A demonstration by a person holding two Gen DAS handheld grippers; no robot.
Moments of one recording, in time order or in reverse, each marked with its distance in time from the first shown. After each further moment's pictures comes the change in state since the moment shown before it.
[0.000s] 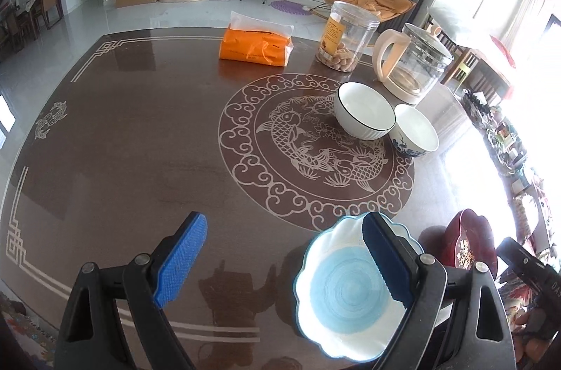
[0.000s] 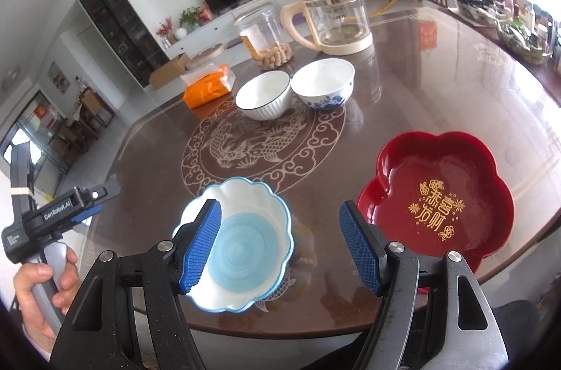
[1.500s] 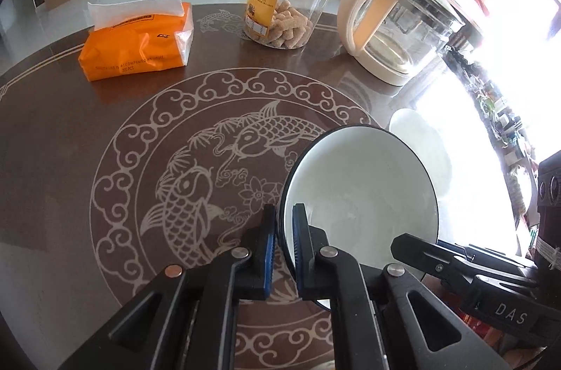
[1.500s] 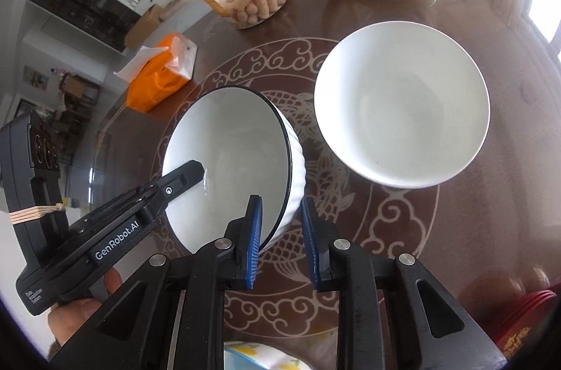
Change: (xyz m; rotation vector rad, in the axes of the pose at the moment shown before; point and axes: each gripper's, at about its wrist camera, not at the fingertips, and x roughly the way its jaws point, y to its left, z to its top) left arm 0.154 -0.065 0.108 0.140 0.178 -0.131; right arm 0.205 0.022 0.120 0.052 0.325 0.026
